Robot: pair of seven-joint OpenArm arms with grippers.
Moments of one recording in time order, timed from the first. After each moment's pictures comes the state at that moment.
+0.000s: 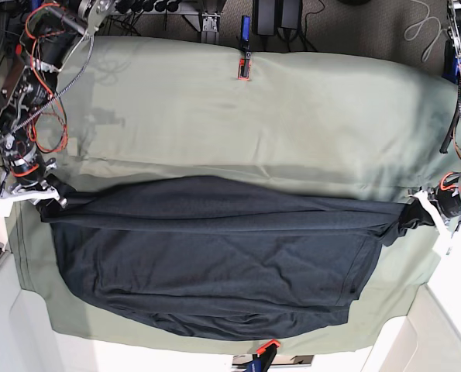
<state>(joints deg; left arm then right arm) -16.1 -40.7 -5.5 60.6 -39.6 -38.9 41.0 11.5 2.8 35.1 77.1 27.9 19.2 -44.9</state>
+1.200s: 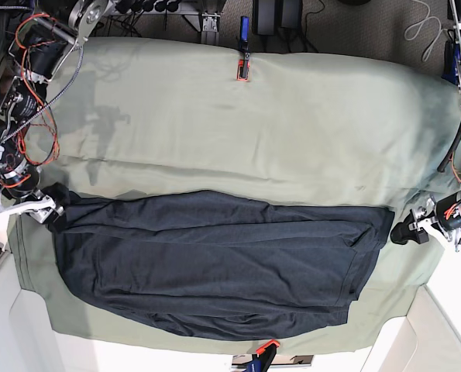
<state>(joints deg) -31.6 -40.2 3.0 35.5 -55.0 -38.4 43.4 12.6 5.1 32.8 80.3 27.4 19.3 -51.2</state>
